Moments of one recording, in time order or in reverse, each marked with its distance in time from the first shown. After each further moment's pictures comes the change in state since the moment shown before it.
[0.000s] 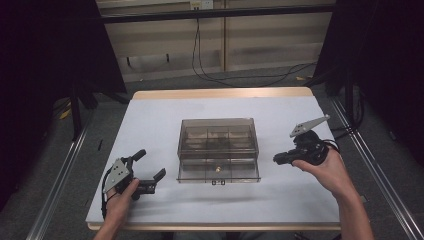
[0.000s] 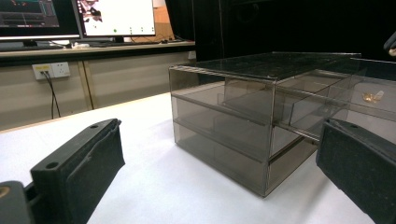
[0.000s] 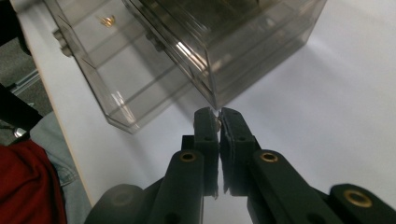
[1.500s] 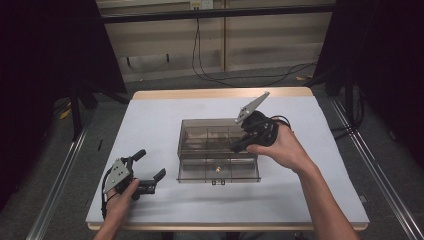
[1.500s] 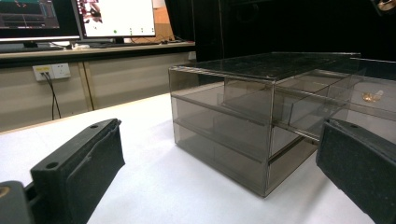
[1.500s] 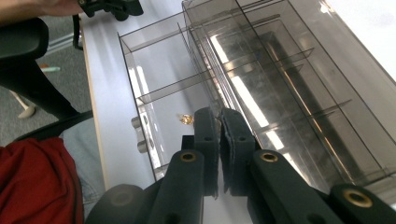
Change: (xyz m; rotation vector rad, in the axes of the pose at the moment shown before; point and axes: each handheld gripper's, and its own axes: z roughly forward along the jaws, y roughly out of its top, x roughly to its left) left arm 0.000 0.000 -0.001 0.005 0.006 0.014; right arm 0.058 0.115 0.044 0.094 0.122 -0.258
